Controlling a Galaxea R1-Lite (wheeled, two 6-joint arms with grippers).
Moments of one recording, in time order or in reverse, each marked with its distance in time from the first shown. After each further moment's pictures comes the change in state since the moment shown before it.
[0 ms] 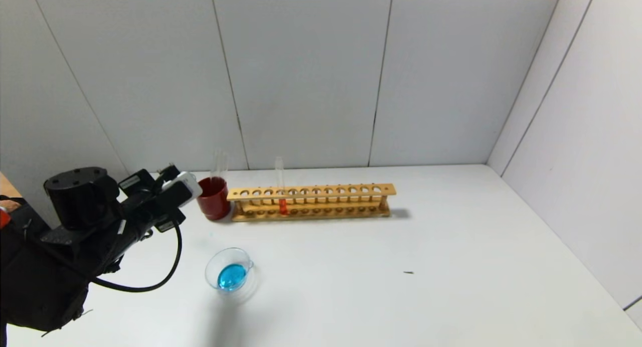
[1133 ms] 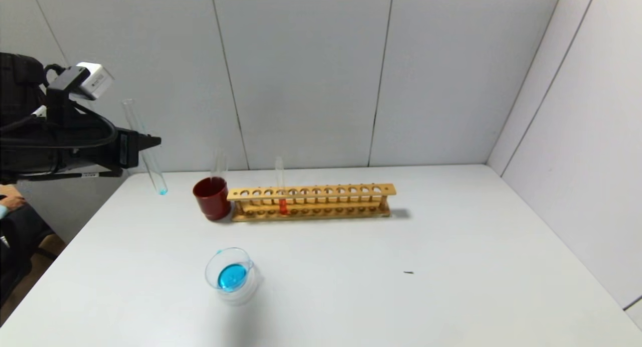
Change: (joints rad) left arm 0.161 -0.266 -0.613 1.111 -0.315 -0.862; right arm 0.000 0.000 0.000 0.000 0.000 0.000
